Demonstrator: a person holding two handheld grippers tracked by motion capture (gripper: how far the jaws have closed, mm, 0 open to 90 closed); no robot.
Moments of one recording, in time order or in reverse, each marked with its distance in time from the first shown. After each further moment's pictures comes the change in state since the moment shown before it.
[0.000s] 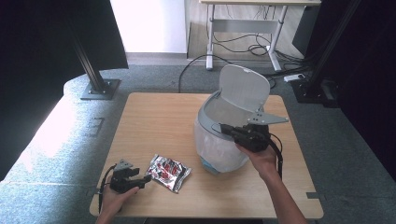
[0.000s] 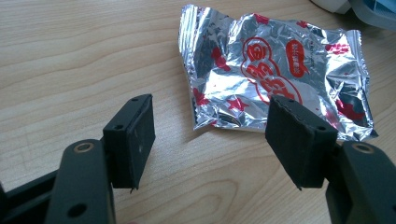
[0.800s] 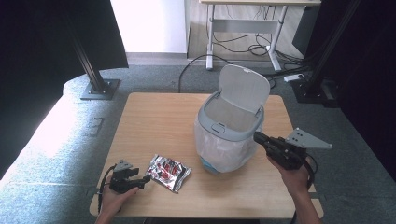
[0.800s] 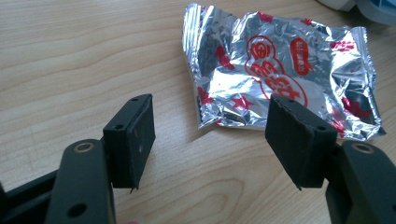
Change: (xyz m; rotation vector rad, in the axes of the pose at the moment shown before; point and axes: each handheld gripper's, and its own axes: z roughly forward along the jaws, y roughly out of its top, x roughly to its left) left arm 0.001 -0.002 0.001 -0.003 0.013 0.009; right arm -0.014 -0.040 -0.082 -0.114 -0.176 -0.064
